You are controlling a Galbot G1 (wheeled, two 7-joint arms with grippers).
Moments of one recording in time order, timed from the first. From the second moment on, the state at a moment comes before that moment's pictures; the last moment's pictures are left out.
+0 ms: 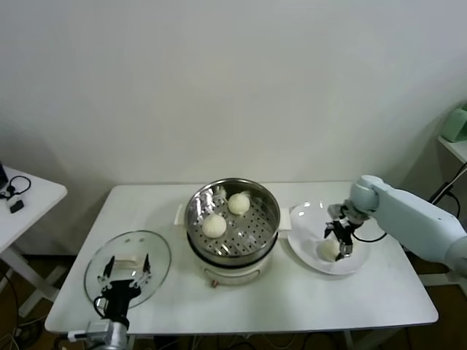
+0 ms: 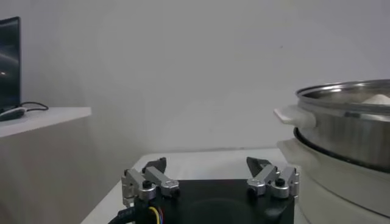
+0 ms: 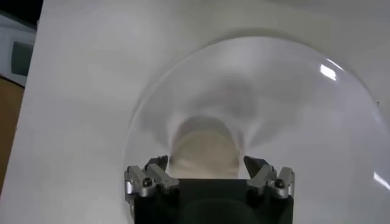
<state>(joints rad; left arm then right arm) 1.62 -1.48 -0.65 -1.96 -0.07 -0.02 -0.06 0.06 0.84 -0.94 0.96 -0.06 -0.03 -1.19</state>
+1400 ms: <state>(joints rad) 1.64 -1.45 -0.65 -1.95 -0.07 -0.02 -0.06 0.59 0.93 -1.13 1.32 -0.19 0.34 -1.24</state>
